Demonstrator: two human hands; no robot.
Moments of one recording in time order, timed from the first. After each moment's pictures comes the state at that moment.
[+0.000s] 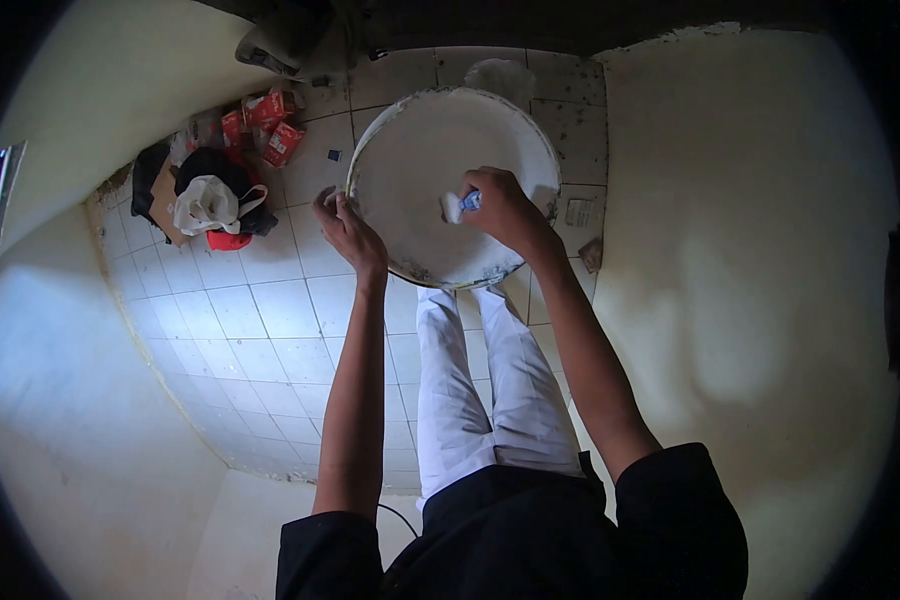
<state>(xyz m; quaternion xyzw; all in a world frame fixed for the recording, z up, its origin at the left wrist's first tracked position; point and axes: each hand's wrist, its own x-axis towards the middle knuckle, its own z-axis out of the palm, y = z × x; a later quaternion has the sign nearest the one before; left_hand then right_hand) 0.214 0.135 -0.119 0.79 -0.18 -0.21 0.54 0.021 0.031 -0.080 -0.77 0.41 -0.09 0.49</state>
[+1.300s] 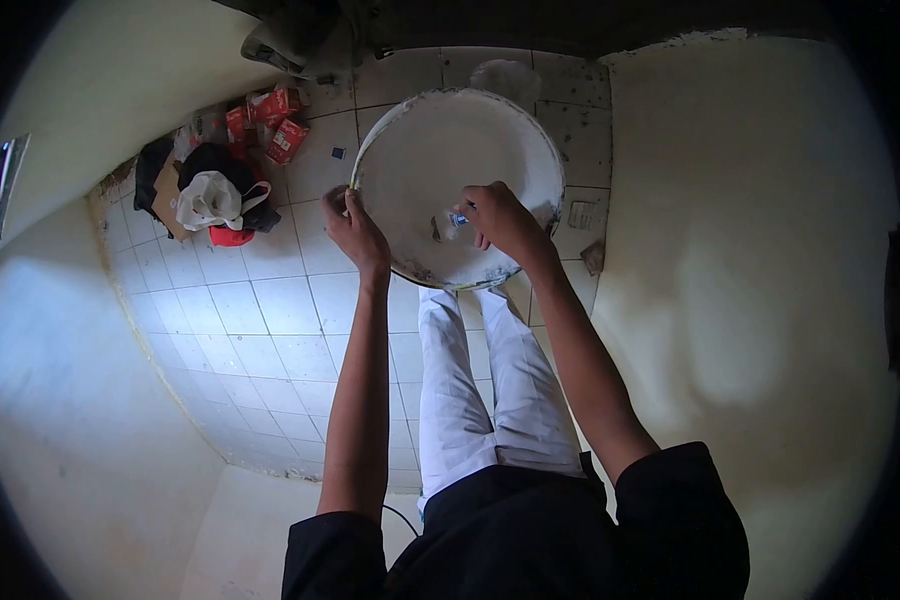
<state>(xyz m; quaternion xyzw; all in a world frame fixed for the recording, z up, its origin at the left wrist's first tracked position) 0.215 0.130 -0.120 0.84 -0.21 -0.17 0.48 0.028 0.040 -0.085 -0.66 0.46 0.00 0.59</state>
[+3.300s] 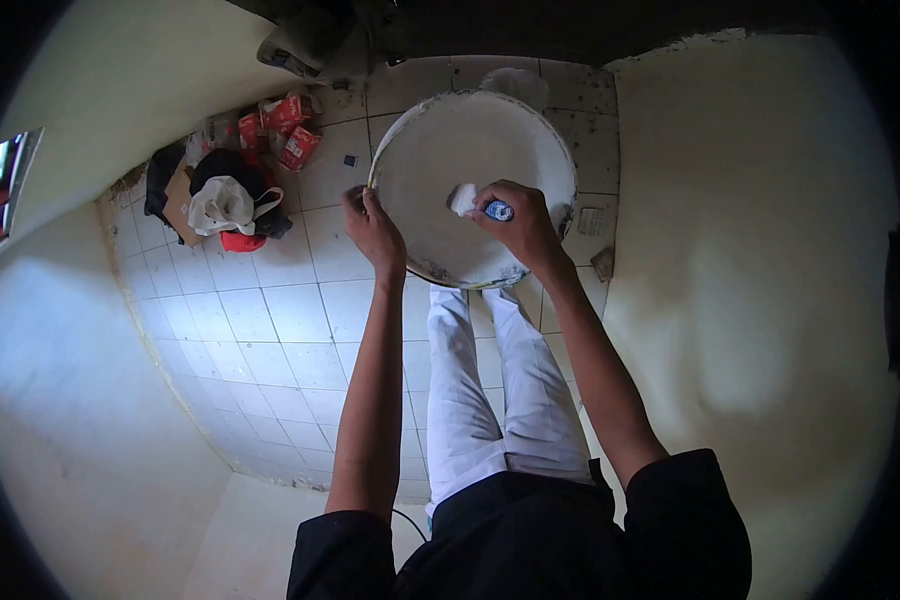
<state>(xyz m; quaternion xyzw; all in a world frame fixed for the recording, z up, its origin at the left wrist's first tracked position) 0.212 0.130 -0.119 0.83 -0.20 -0.18 0.49 0.020 0.053 -0.066 -0.70 0.44 -0.21 0.52</state>
